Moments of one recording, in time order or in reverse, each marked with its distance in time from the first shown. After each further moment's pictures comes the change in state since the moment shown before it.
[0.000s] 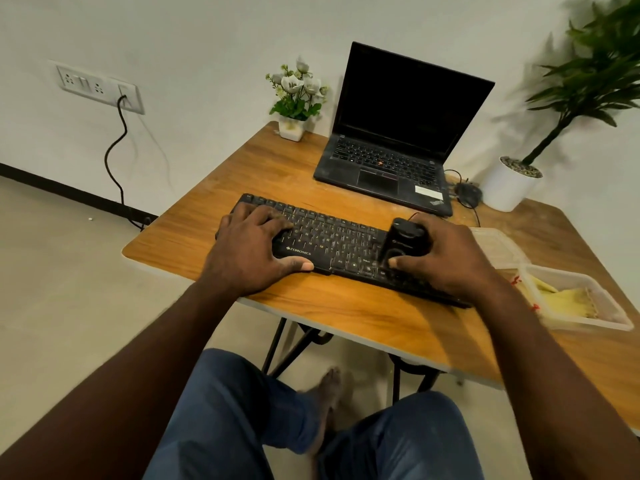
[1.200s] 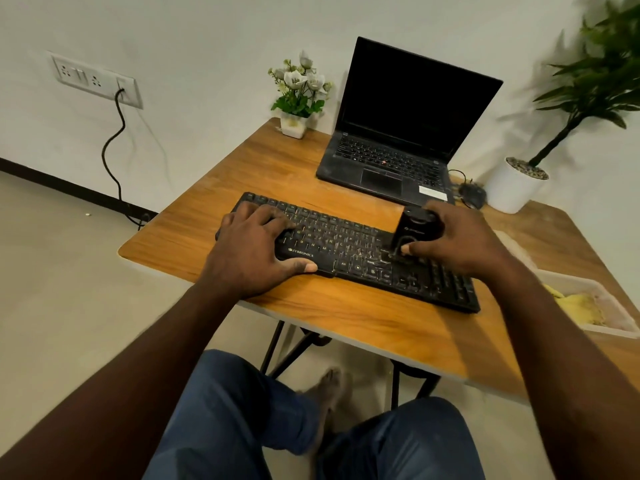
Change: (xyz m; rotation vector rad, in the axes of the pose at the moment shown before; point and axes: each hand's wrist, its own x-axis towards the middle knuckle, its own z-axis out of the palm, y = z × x) left_hand 0.004 -0.001 0.002 0.001 -0.012 0.006; right_hand 0.031 0.007 -0.014 -0.027 -0.013 0.003
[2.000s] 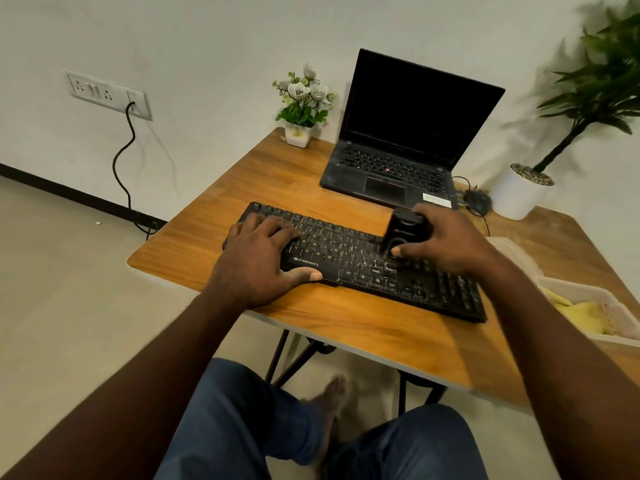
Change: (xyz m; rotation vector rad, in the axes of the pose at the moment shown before) left_hand -0.001 0.001 0.002 0.048 -0.016 0.027; right_hand 0.018 -0.002 0.004 0.057 -0.083 -0.031
